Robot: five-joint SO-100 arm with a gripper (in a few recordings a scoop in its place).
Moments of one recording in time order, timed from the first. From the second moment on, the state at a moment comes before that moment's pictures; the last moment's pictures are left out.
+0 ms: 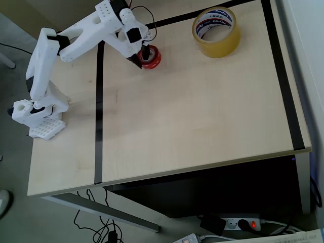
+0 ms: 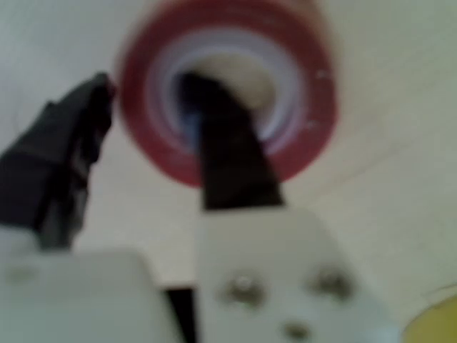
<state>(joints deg) -20.8 39.7 38.3 102.0 -27.2</state>
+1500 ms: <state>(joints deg) -12.8 18.4 -8.3 72.7 -27.2</state>
